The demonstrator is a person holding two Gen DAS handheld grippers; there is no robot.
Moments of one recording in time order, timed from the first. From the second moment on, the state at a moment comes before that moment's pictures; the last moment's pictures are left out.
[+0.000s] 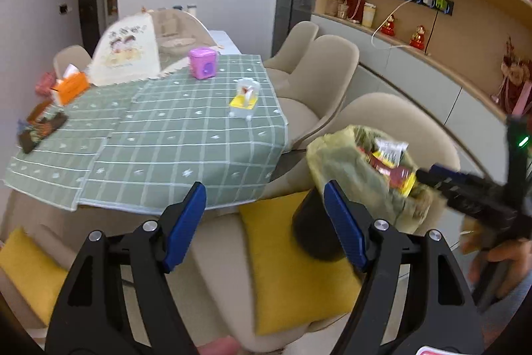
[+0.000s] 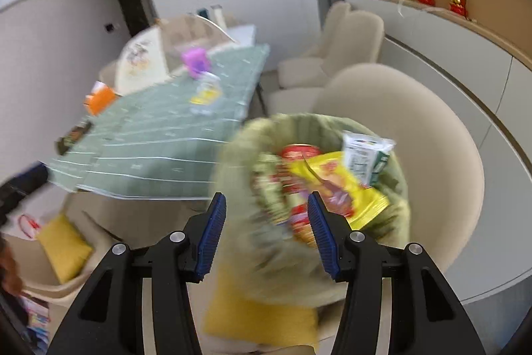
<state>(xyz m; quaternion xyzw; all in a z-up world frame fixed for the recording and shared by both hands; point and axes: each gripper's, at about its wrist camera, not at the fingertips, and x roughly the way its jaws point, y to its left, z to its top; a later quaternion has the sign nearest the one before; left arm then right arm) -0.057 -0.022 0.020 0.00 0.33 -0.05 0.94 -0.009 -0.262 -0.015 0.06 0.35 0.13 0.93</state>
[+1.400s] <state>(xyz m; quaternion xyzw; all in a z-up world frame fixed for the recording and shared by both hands) -0.209 -0.011 0.031 0.01 0.28 0.02 0.96 -0.184 -0.175 0.015 0.01 0.28 0.15 0.95</state>
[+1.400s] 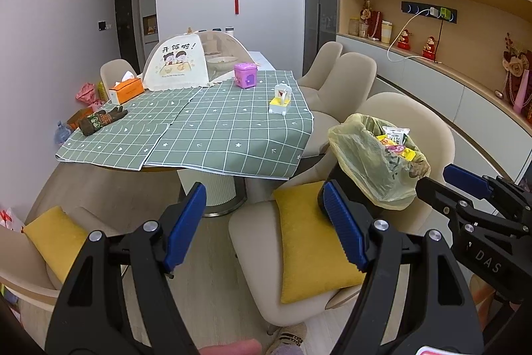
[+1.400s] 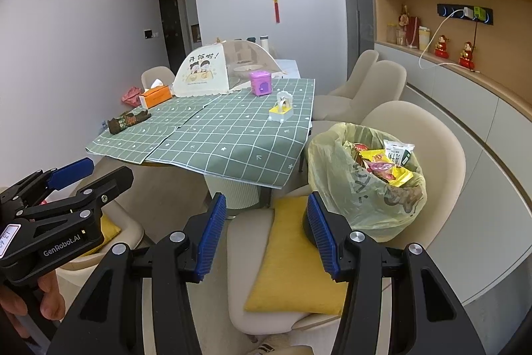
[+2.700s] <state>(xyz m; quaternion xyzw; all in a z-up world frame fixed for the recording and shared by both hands) -0.207 -0.020 0.027 0.00 0.29 0.01 0.96 -0.182 -0.187 0.015 0.02 0.28 0.14 0.95</state>
